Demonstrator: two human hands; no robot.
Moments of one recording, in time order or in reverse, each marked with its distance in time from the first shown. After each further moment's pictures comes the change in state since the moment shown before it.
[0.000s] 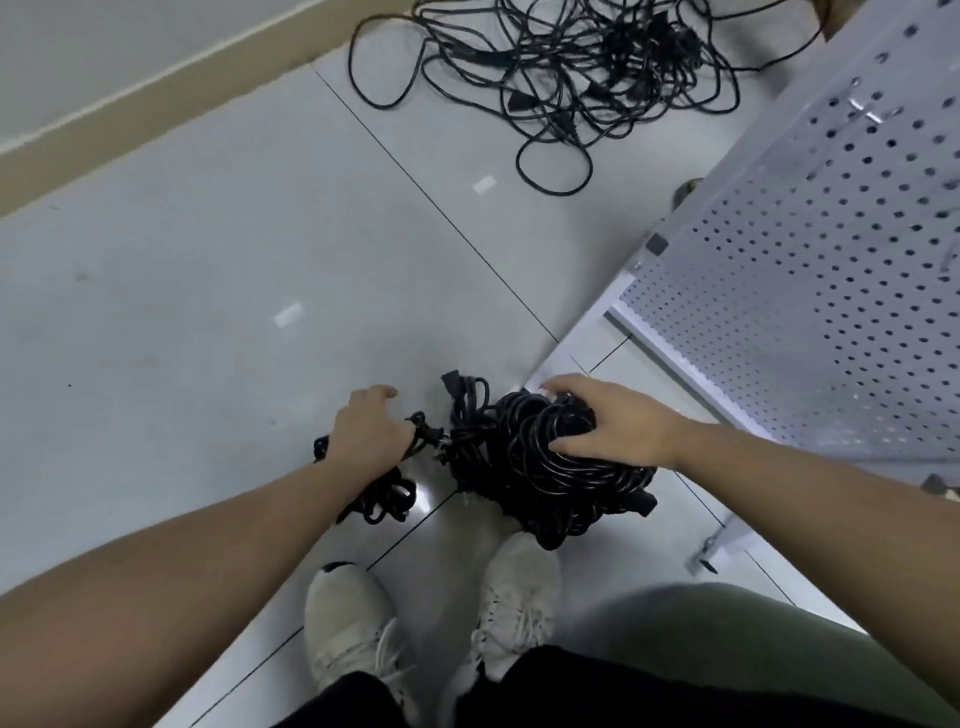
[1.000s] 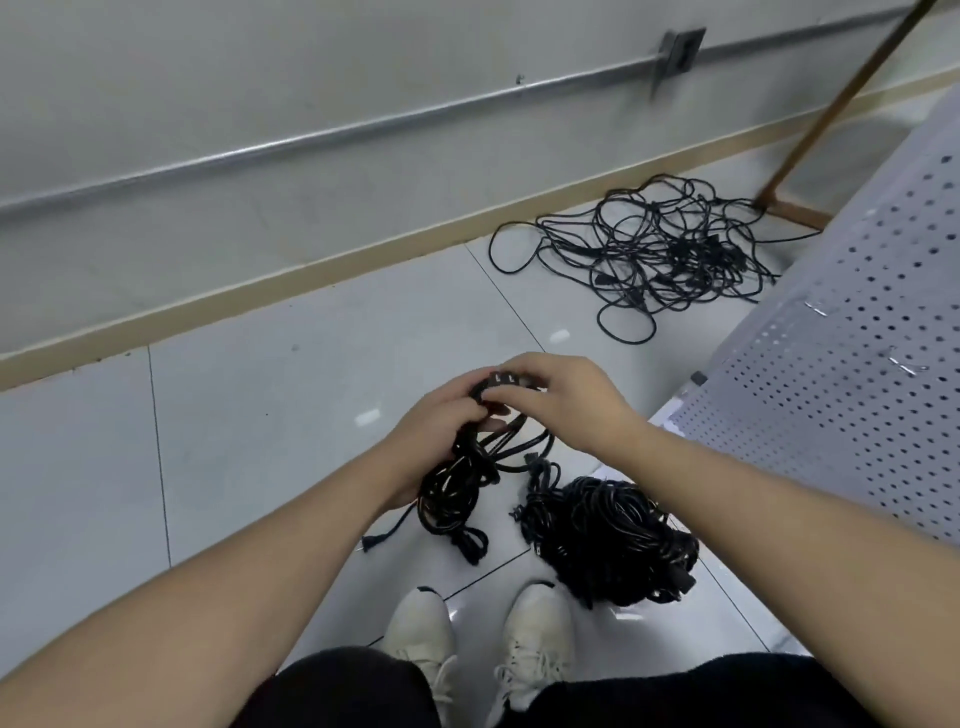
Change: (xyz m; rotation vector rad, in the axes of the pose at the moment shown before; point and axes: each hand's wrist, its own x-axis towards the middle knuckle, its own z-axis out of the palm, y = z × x) left_hand -0.195 0.034 -0.126 -0.796 -0.060 0.501; right_hand -0.090 -0.218 -0.029 0.199 0.456 -0.527
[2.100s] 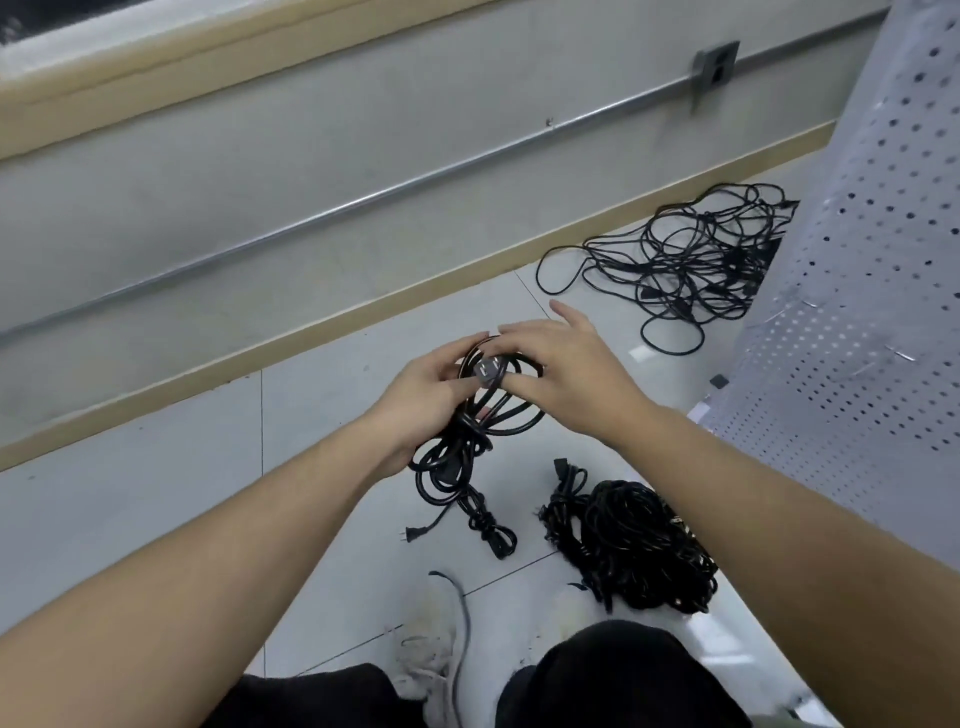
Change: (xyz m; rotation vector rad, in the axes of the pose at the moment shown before) left_hand -0.048 0.072 0.065 0.202 0.330 0.032; right_hand -0.030 0.002 -0.053 -0.163 0.139 -0.537
